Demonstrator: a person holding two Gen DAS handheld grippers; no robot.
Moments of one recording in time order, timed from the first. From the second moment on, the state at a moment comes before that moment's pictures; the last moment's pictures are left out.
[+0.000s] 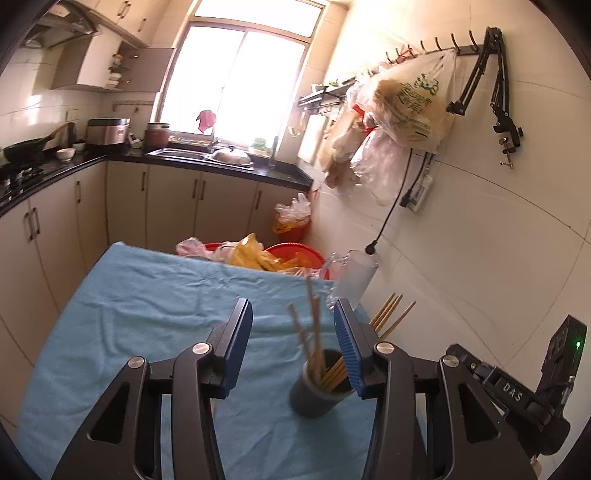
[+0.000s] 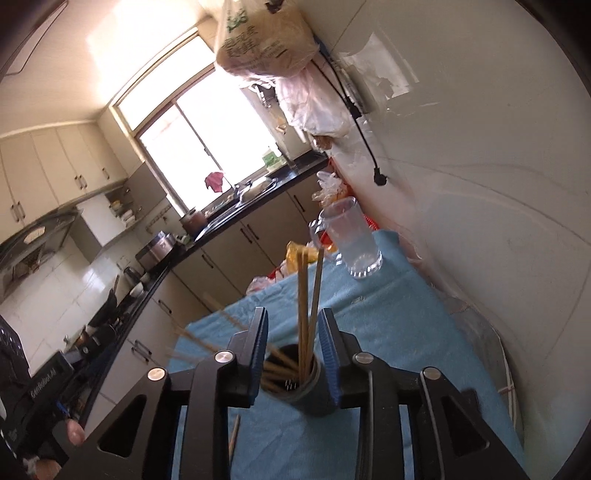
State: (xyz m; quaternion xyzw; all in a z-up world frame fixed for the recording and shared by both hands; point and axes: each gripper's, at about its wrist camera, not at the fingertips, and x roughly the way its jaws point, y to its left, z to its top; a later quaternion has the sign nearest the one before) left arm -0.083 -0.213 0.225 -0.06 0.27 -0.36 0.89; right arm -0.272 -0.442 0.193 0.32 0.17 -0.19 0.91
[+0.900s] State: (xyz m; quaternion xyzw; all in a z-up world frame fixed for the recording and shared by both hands) left arm -0.053 -0.062 0.053 -0.05 0.48 -0.22 0.85; right arm -0.249 -0.325 0.082 0.30 0.35 -0.10 0.88
